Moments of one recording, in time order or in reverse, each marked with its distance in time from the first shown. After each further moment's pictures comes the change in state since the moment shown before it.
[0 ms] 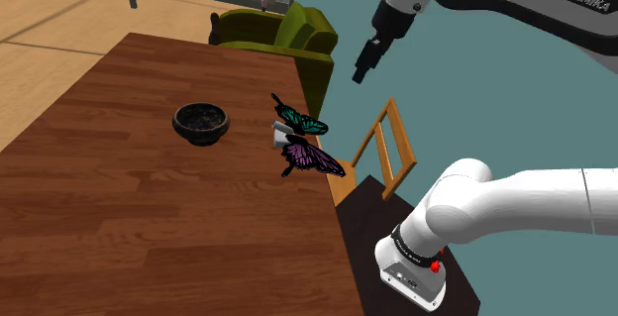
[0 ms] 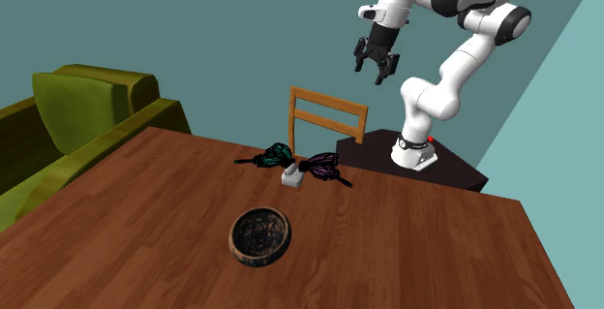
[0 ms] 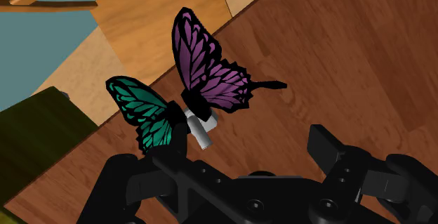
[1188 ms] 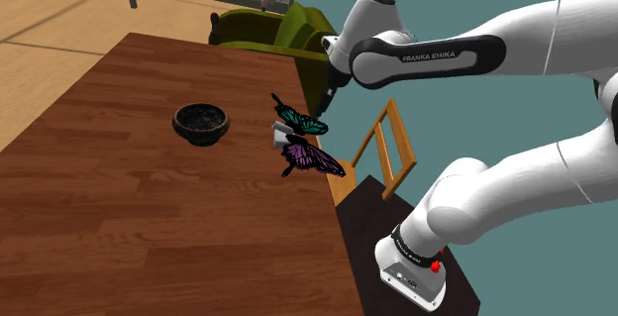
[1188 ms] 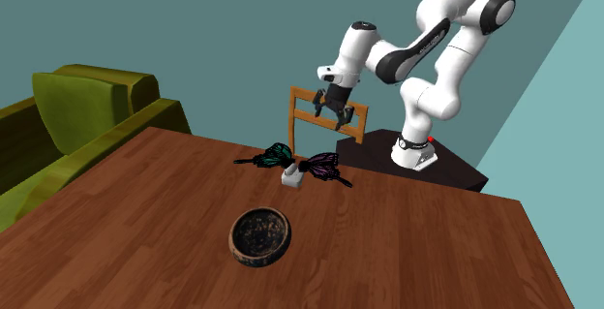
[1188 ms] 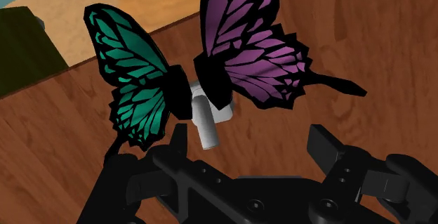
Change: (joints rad) arm 0.035 0.291 -0.136 -0.281 -0.100 0.662 -0.284
